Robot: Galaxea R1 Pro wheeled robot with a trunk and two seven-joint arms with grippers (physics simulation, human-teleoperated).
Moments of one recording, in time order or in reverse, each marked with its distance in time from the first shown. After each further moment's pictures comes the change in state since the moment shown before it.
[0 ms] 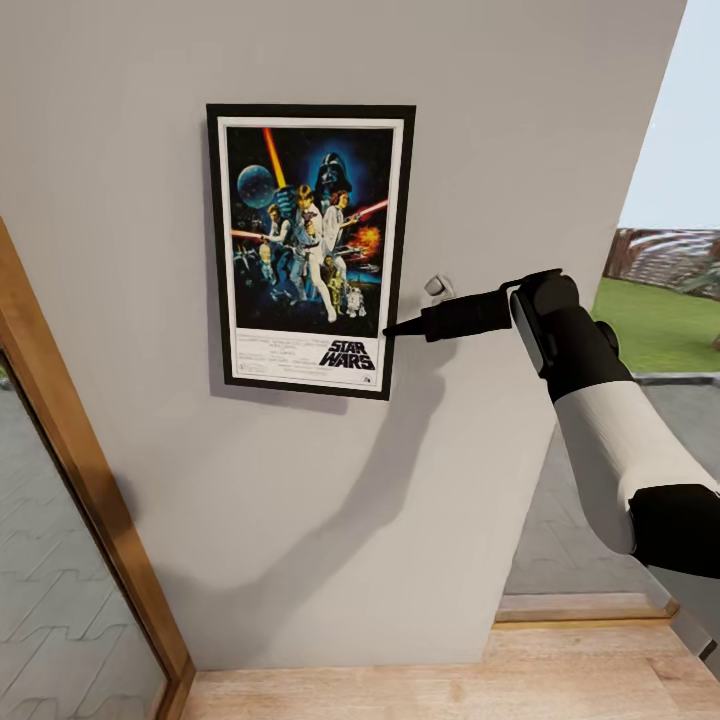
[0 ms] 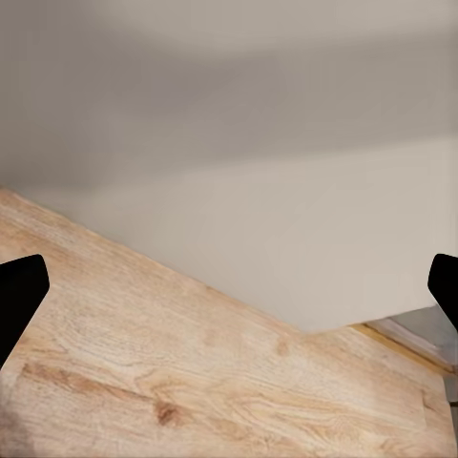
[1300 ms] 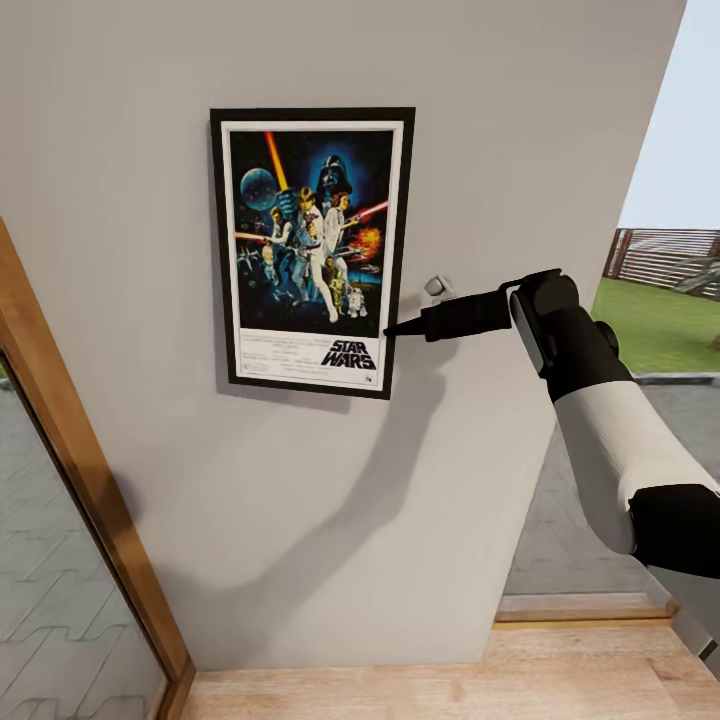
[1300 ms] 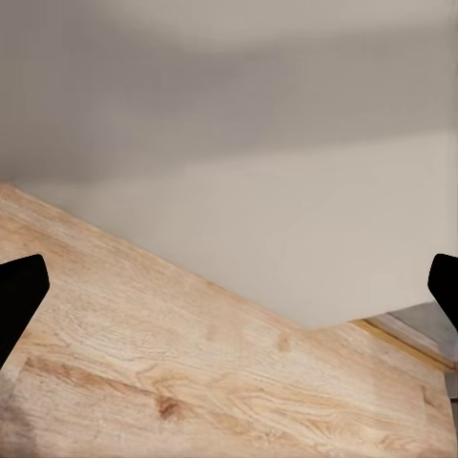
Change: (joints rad) left arm 0.009 -0.002 0.000 -0.002 -0.002 -0.002 0.000; right arm 0.000 0.000 0.001 0.000 0.001 0.001 -0.022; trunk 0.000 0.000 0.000
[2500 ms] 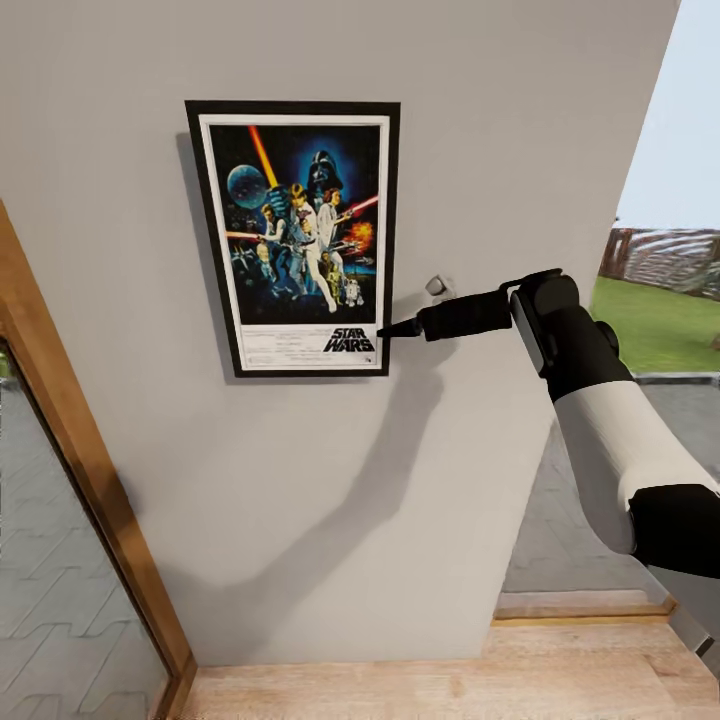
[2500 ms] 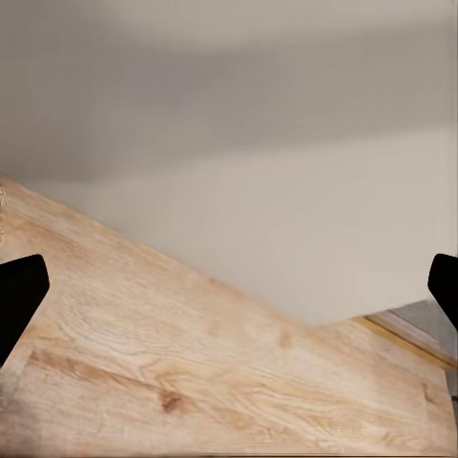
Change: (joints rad) left arm 0.000 0.002 0.000 0.000 0.000 0.001 0.001; right arm 0.000 0.000 -0.003 0.000 -0.002 0.004 -0.018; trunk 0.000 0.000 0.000
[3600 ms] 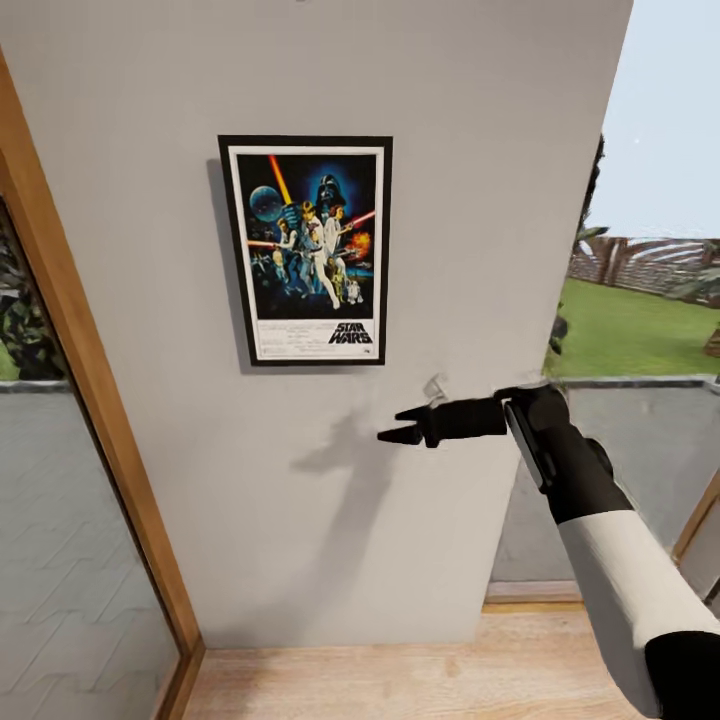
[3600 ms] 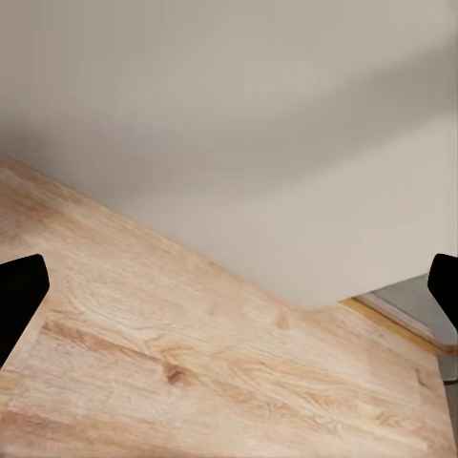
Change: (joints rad) left arm 0.000 0.000 -0.001 0.000 0.000 0.001 0.000; right arm 0.434 -0.025 -0.011 -0.273 -0.006 -0.101 0.015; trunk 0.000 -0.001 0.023
